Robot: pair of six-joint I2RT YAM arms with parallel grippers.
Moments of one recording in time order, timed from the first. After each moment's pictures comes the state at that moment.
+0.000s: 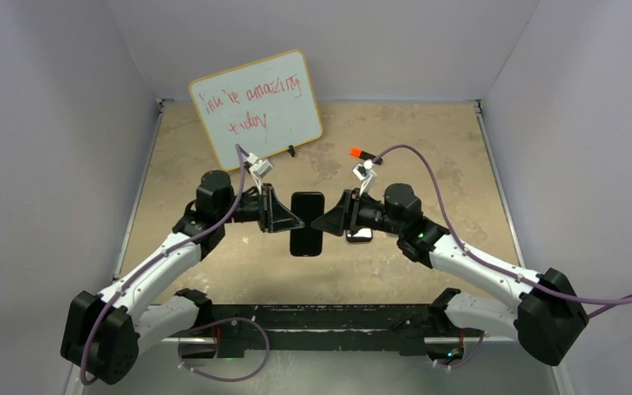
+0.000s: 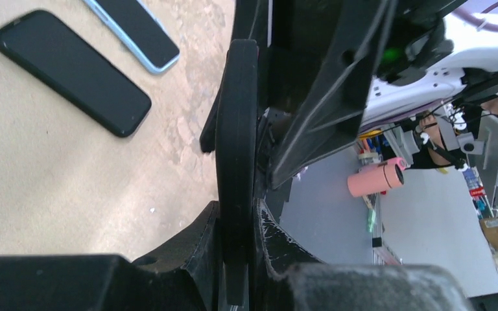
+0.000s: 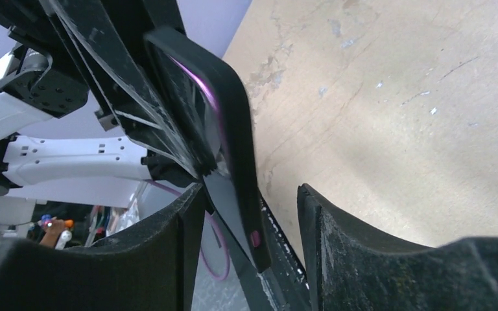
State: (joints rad) left arm -0.43 1.05 0.60 0.13 0.94 -0.60; right arm 0.72 1.10 0.62 0.26 -0.47 0.80
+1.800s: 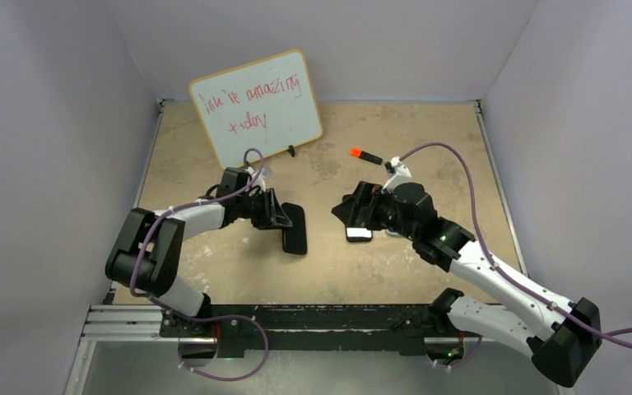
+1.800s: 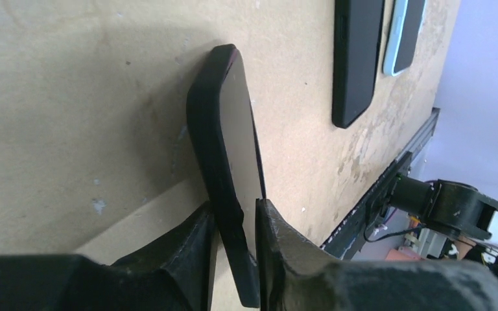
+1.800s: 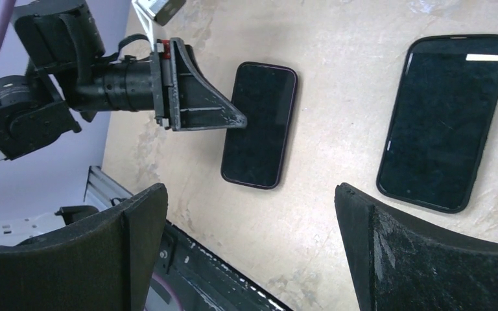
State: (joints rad) left arm -0.30 1.56 0.67 0.00 0.66 -0.57; right arm 0.72 0.93 0.72 -0.23 -0.02 0.78
